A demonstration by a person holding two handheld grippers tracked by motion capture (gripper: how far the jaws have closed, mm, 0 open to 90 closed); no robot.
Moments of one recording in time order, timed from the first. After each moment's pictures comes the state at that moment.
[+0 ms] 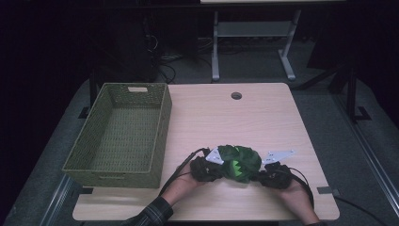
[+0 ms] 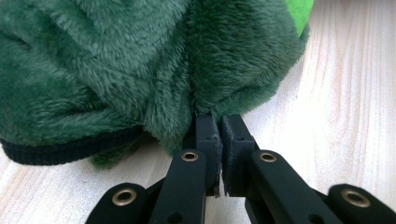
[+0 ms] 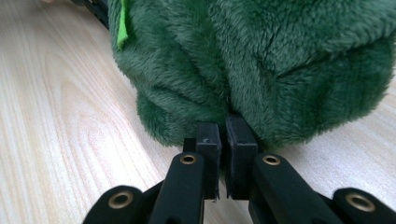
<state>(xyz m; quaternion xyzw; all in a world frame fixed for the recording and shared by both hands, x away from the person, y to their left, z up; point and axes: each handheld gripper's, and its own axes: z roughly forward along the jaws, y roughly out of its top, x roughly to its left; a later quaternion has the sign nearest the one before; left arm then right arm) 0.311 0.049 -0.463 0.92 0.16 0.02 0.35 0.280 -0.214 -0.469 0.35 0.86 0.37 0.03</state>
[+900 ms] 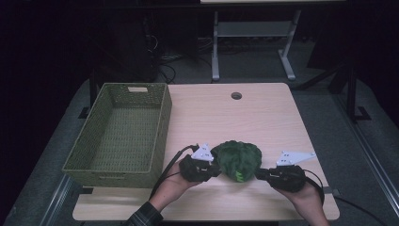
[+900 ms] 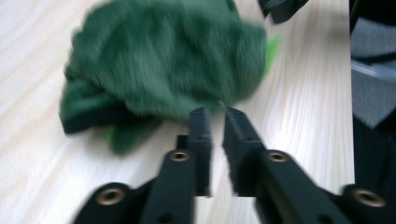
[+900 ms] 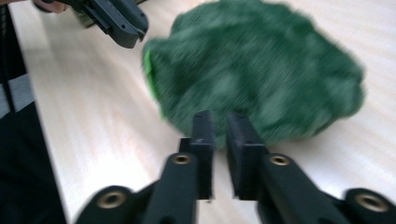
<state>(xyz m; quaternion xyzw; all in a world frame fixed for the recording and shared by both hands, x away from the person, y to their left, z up) 0.296 0.071 -0.416 0.89 0.18 0.02 0.41 0.258 -0.231 -0.429 0.33 0.83 0.44 0.07</state>
